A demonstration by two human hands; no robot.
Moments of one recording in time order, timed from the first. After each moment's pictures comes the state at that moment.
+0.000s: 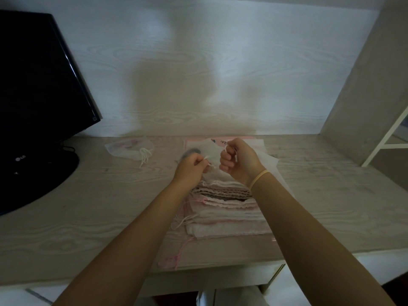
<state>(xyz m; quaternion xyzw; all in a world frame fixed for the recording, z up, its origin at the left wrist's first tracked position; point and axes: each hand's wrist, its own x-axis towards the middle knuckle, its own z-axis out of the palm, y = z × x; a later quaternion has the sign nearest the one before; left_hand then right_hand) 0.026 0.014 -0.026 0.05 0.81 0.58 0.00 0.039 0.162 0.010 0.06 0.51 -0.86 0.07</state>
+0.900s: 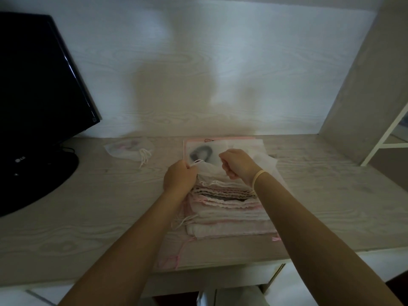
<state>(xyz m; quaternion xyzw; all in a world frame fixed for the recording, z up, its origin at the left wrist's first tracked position) 0.027 0.001 -0.035 -0.04 0.91 0.40 -0.05 0.037 0.168 0.004 0.06 0.80 -0.60 0.04</state>
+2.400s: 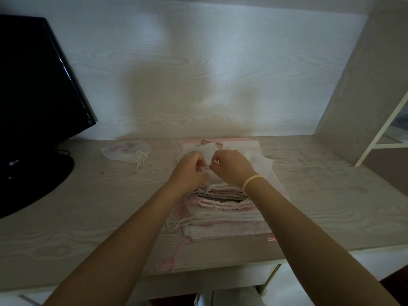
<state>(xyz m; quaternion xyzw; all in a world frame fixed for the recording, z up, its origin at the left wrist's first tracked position) 0.024 0.008 -0.022 0.19 0.90 0.39 -0.05 0.045 0.158 0.009 -0.06 0.98 -0.16 -0.12</state>
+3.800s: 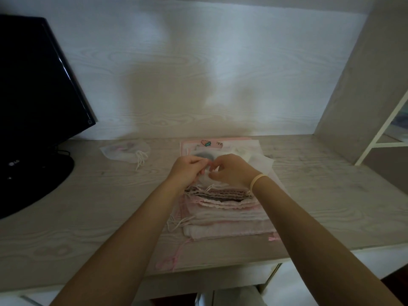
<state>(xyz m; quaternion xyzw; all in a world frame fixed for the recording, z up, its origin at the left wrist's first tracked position) 0.033 0.007 -0.011 0.10 0.78 0.62 0.07 0.060 0.163 0.018 -0.09 0.97 -0.23 0.00</state>
